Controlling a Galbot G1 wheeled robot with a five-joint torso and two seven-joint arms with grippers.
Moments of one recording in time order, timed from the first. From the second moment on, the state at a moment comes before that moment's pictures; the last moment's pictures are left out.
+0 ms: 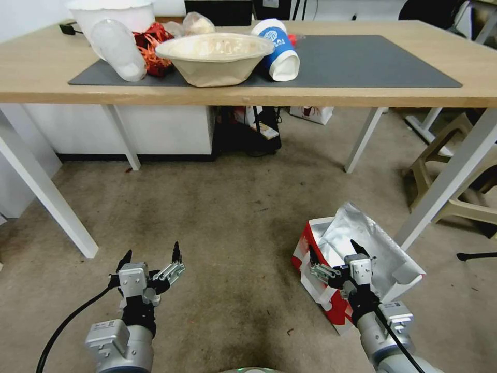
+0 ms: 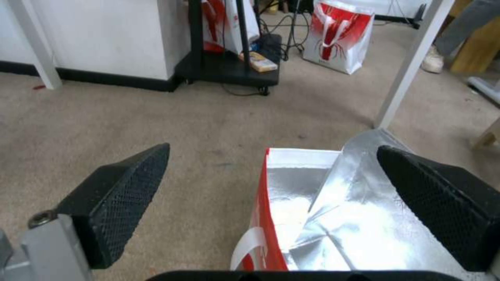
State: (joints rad) left arm 1.94 -1.50 -0.43 -2.47 -0.09 0.17 -0.27; right arm -1.81 1.45 0.50 2.36 -0.01 -0.26 -0.02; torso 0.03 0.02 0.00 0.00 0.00
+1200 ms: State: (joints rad) left arm 1.91 -1.39 -0.48 -2.45 -0.14 0.11 -0.22; right arm -1.35 0.85 0.65 1.87 0.37 -0.20 -0.23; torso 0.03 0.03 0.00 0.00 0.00
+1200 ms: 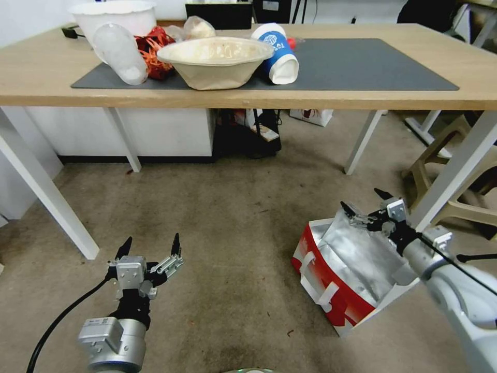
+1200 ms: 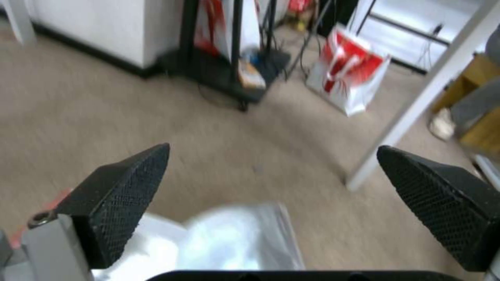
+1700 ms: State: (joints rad) left arm 1.92 -1.40 -0.48 -2.46 -0.14 0.10 -0.23; right arm -1.18 0.74 0.54 1.60 0.34 -0.19 -0.34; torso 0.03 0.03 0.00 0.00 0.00
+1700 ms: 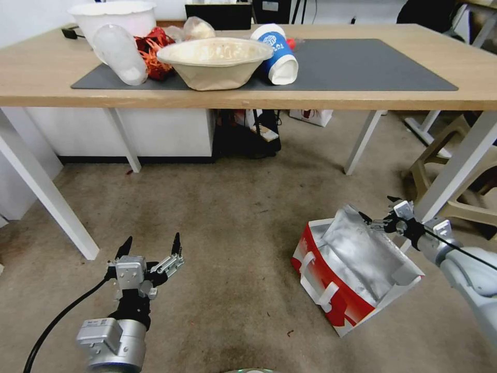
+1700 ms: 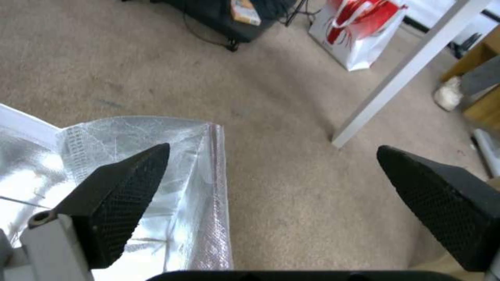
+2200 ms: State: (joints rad) left arm 1.93 -1.40 -0.48 -2.45 -0.14 0.08 -0.24; right arm -1.01 0.76 0.34 1.42 0.31 -0.23 -0.41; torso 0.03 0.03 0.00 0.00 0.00
